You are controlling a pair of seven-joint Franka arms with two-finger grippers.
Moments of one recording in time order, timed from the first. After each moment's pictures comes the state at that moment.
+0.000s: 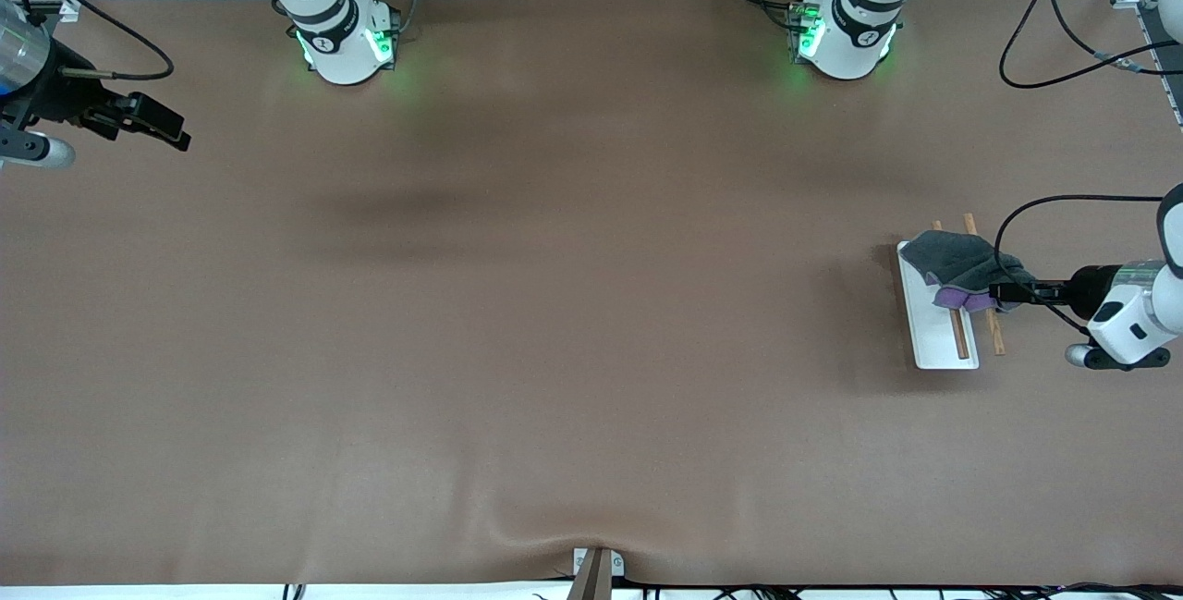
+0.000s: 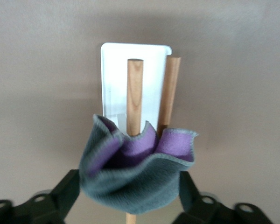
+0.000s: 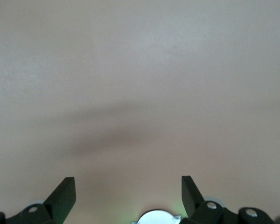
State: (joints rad) left arm 0.45 0.53 -0.31 -1.49 0.04 1.69 0.14; right arm -0.09 -0.20 0.06 -1.85 0.02 1.56 0.08
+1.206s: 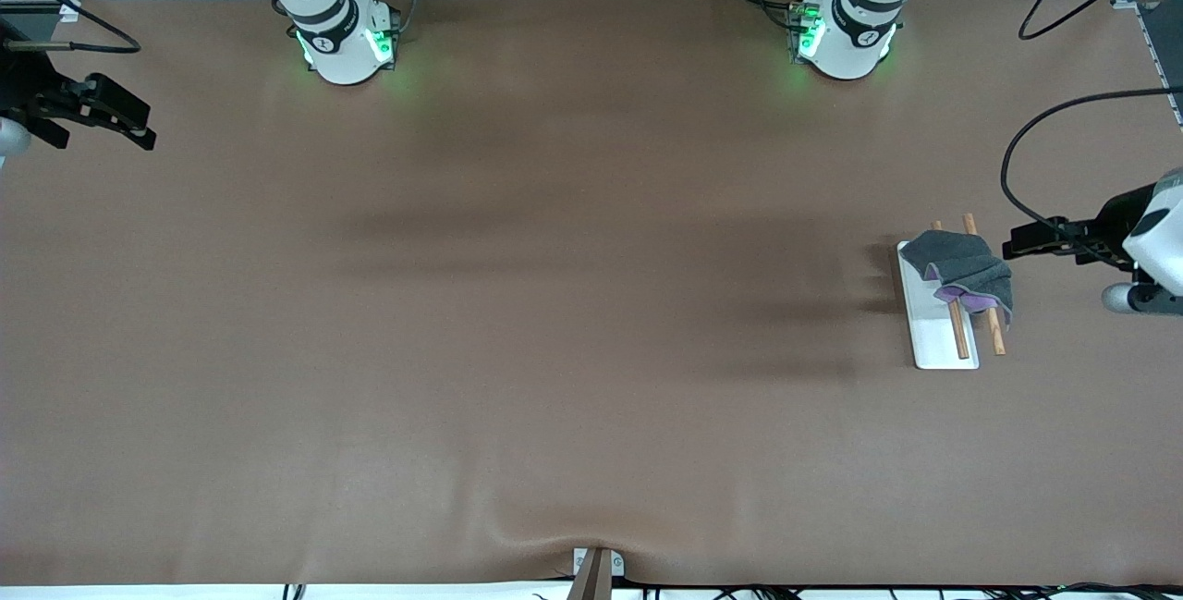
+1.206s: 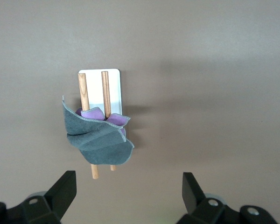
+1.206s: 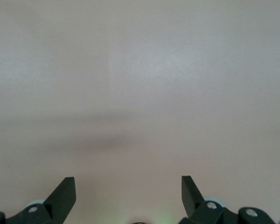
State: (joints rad) left arm 0.45 0.28 -0.50 -1.41 0.07 1.54 0.02; right arm -0.06 -0.08 0.08 -1.57 -0.02 1.46 0.03
